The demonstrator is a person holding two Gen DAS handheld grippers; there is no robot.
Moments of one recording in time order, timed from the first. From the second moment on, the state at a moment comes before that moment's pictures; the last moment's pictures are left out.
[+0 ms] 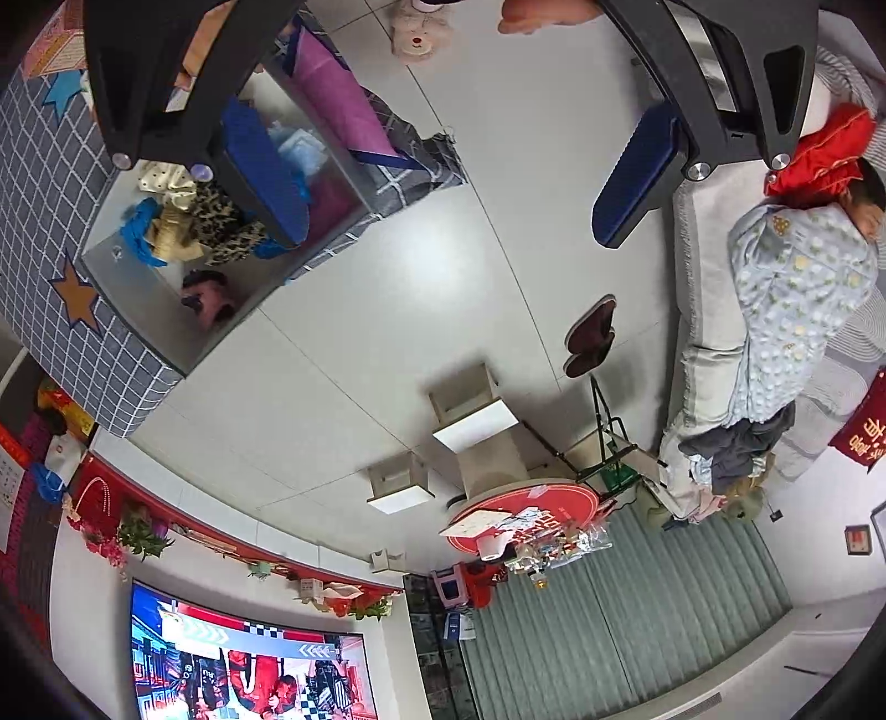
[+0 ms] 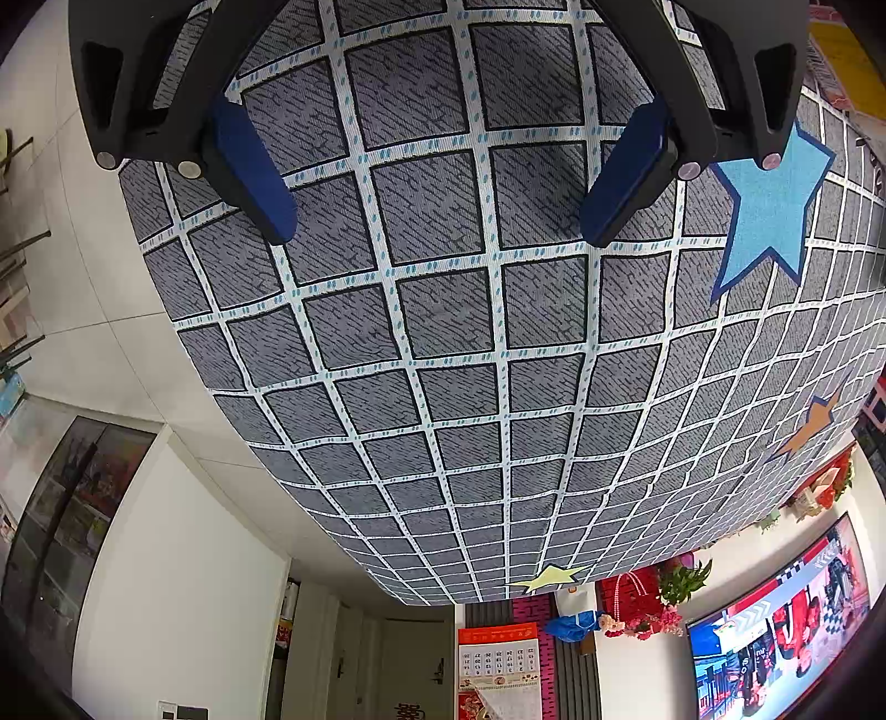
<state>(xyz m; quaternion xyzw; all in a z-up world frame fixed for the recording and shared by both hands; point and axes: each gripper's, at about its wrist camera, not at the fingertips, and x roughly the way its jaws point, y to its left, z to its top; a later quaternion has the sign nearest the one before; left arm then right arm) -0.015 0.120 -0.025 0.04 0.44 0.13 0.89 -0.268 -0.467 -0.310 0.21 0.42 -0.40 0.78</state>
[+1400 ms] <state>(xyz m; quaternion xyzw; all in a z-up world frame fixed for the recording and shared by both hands) 0.004 0.084 -0.022 0.06 0.44 0.05 0.89 -0.267 -0.467 -0.309 0.21 0.42 -0.40 0.78</state>
